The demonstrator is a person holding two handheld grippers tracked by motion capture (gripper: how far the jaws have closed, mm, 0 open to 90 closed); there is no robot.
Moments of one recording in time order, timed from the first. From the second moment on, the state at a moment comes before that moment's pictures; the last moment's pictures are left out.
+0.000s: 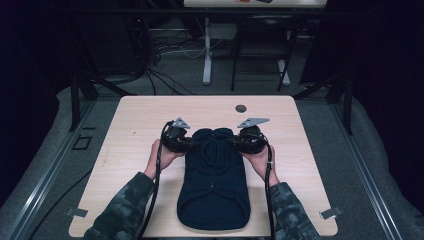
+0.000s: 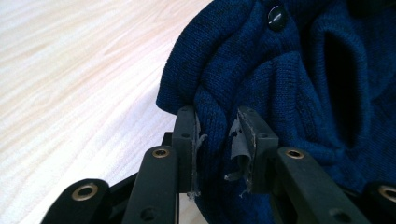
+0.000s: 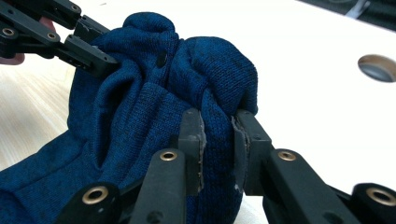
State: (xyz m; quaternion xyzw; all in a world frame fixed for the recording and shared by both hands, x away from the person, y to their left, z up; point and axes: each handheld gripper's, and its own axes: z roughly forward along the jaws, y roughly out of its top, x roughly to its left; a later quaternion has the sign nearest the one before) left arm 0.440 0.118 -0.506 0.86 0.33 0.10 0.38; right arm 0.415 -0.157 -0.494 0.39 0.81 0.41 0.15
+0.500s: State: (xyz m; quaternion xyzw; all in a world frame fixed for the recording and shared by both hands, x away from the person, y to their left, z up) left arm 0.423 0.123 -0.486 0.85 0.30 0.12 0.41; right arm 0.395 -0.161 -0.478 0.35 0.80 0.44 0.19
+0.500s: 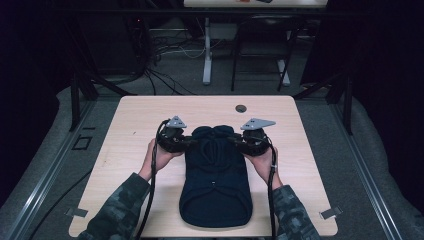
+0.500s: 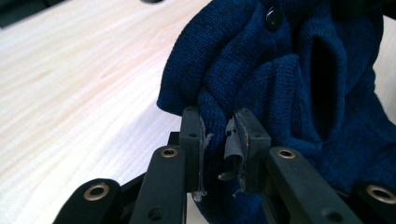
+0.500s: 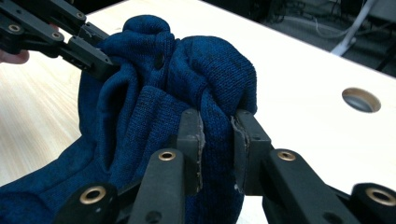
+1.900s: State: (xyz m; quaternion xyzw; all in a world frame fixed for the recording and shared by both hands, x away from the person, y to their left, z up) left arm 0.388 0.106 -0.468 0.86 0.21 0.19 0.43; right arm 0.368 -0.181 -0.474 0.38 0.79 0.45 0.17
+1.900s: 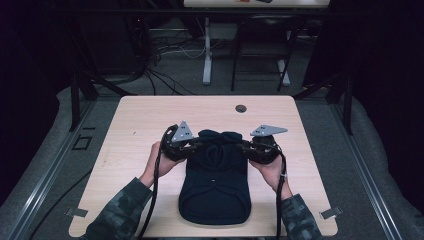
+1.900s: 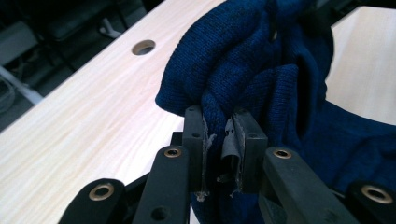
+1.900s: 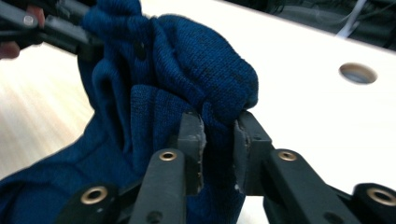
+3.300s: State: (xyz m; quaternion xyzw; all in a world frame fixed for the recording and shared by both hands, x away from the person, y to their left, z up) left arm 0.365 0.107 -0.467 0.86 0.16 0.26 0.42; right arm 0.352 -0.169 -0.484 0.32 0.81 0.44 0.23
